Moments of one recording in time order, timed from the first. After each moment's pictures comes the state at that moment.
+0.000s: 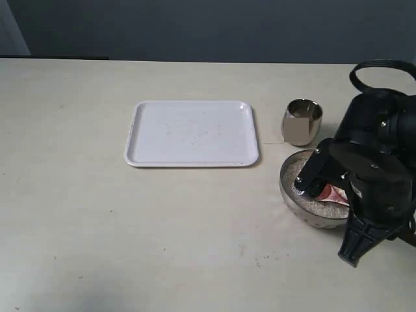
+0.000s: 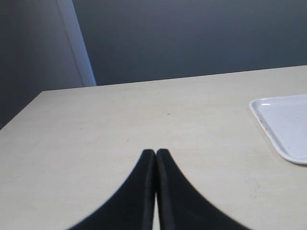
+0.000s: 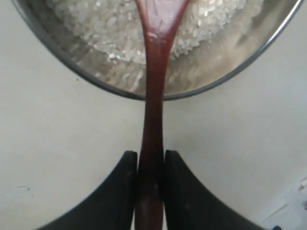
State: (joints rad) left arm -0.09 0.00 0.00 0.03 0.23 0.07; right arm 0.80 1.56 -0.76 -0.47 1.11 0.10
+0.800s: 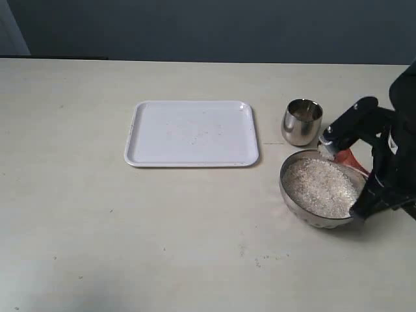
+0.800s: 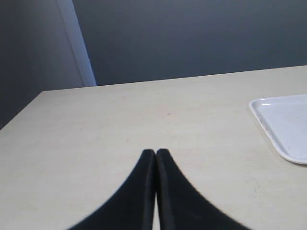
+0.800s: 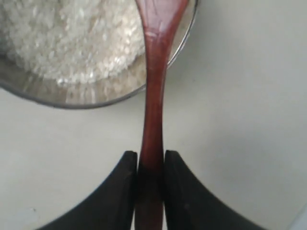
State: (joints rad) left arm -0.09 0.00 0.00 0.03 0.23 0.07; right arm 0.60 1.44 -0.83 -0.37 1.07 0.02
